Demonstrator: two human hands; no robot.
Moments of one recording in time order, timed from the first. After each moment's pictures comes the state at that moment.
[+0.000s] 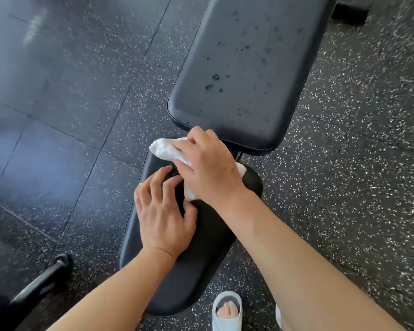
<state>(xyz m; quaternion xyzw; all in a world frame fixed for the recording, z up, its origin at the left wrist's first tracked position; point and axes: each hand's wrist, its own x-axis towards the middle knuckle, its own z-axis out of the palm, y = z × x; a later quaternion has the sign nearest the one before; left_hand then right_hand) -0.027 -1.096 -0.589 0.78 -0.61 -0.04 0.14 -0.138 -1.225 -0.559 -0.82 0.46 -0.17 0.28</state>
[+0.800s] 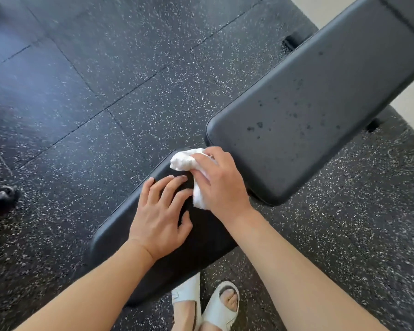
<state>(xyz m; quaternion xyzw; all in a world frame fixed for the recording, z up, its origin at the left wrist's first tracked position) -0.034 -1.099 -0.579 0.78 -0.60 -0.05 0.13 -0.135 -1.260 -0.563 -0.88 0.33 -0.16 0.31</state>
